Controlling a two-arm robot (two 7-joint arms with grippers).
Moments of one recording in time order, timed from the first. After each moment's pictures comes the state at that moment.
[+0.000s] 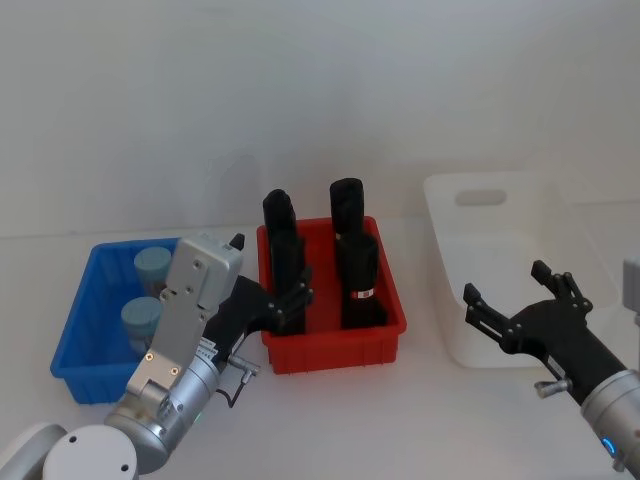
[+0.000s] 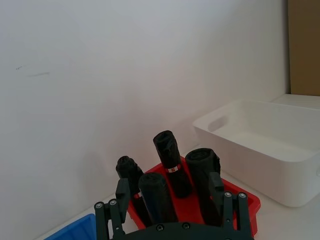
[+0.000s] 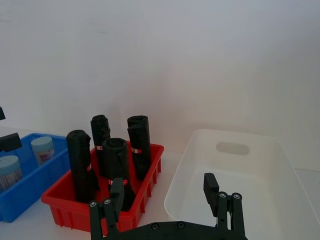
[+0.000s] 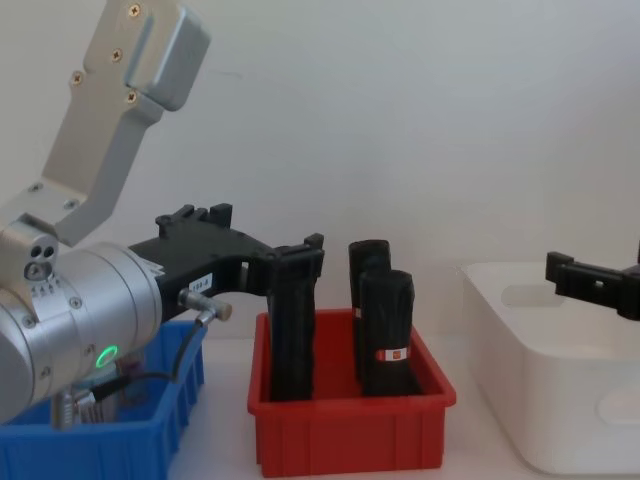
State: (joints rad) left arm -0.24 0.38 0.45 -1.63 -0.20 0.01 -0.01; right arm -0.01 0.34 -0.23 -1.77 0.29 0.03 0.07
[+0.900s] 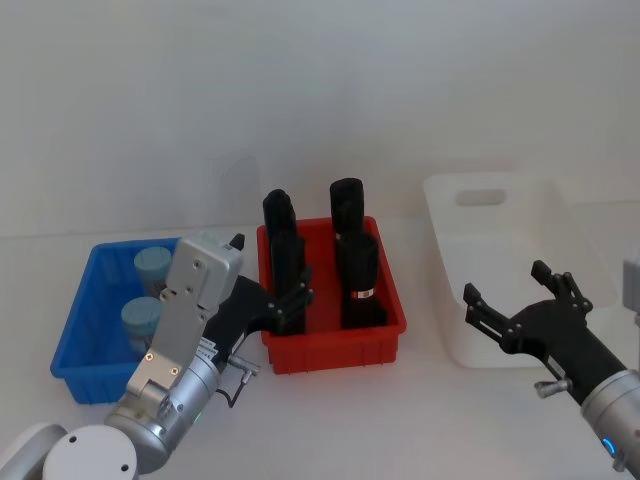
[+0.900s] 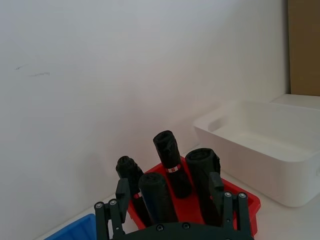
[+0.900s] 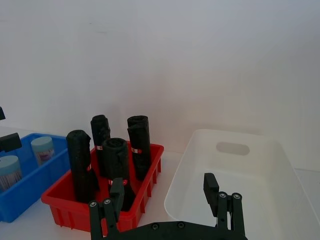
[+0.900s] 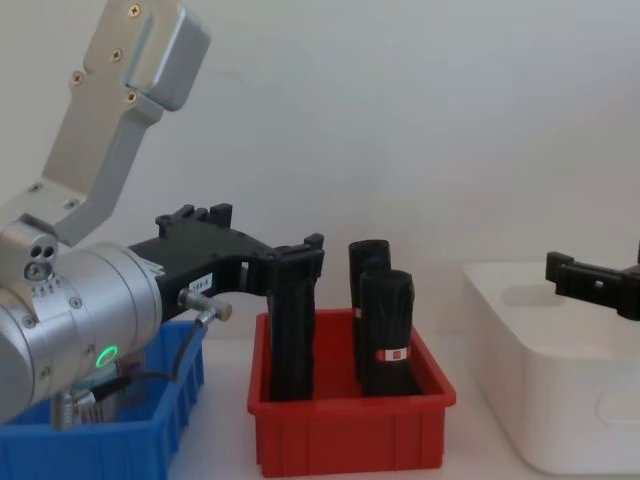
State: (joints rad) left arm -0.24 0.38 0.45 -1.63 -0.20 0.01 -0.01; right arm -0.01 0.34 -0.23 -1.77 0.29 0.03 0.07
